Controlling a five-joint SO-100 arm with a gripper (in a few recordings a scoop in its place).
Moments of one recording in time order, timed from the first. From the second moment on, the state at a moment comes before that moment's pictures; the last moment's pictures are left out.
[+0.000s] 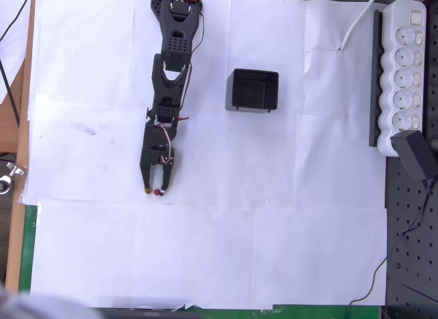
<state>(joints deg) 7.7 149.5 94.6 -41.5 -91.8</state>
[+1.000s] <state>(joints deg) 11.9 110.3 108.9 61.0 -68.8</state>
